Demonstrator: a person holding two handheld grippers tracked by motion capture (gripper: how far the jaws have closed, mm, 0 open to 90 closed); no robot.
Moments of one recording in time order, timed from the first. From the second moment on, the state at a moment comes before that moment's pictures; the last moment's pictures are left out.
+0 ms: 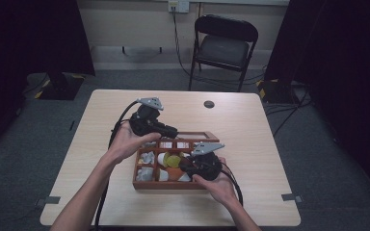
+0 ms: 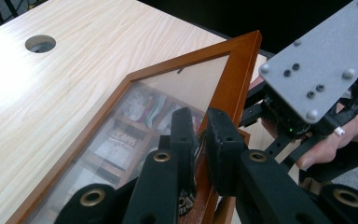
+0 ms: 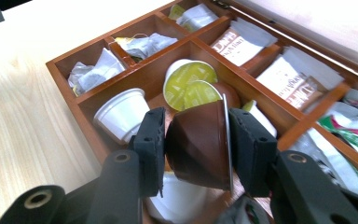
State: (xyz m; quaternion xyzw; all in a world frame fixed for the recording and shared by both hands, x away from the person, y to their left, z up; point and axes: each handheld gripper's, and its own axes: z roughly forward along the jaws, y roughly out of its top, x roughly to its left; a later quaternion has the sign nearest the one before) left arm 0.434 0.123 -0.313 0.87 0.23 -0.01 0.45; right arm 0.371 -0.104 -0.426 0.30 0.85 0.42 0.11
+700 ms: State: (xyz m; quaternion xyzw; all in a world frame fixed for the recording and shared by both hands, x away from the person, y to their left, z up) left arm 0.434 0.123 -0.312 0.87 0.23 0.00 0.44; right arm 0.364 -0.146 -0.411 0.33 0.83 0.43 0.13
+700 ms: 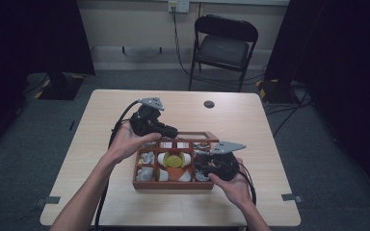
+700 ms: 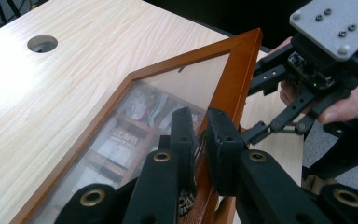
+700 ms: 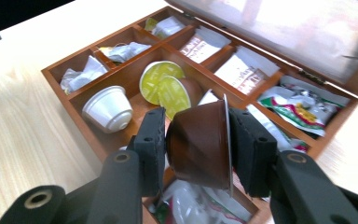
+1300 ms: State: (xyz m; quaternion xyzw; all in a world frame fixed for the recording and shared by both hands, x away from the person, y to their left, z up) left arm 0.432 0.122 -0.313 0.87 0.23 0.00 0.44; right arm 0.370 -0.194 -0.413 0.38 0.81 0.43 0.15
